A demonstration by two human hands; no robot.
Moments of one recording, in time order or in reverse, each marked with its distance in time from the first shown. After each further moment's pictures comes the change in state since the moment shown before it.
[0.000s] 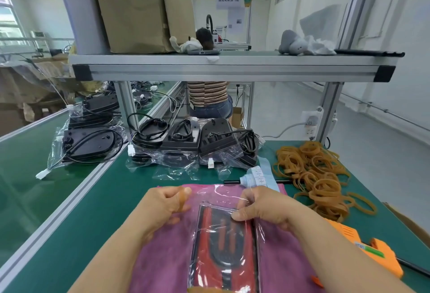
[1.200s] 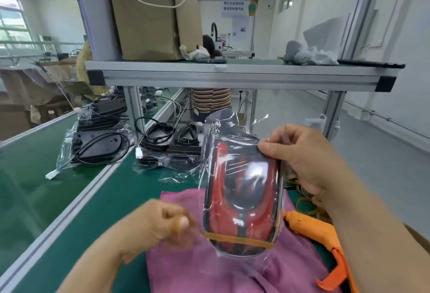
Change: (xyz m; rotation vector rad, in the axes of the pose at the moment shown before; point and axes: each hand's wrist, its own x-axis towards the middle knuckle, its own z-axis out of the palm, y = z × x) left_hand -0.056 0.019 -0.030 0.225 -0.360 0.222; right_hand -0.074 -0.105 -0.036 0.276 0.485 -0.432
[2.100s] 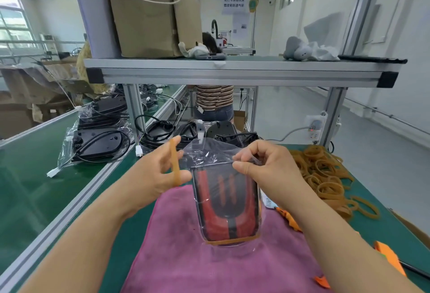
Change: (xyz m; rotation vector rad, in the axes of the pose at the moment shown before) left_hand 0.024 0.043 -0.023 0.042 0.260 0.172; right_hand -0.003 0.039 0.035 -0.146 -0.034 -0.125
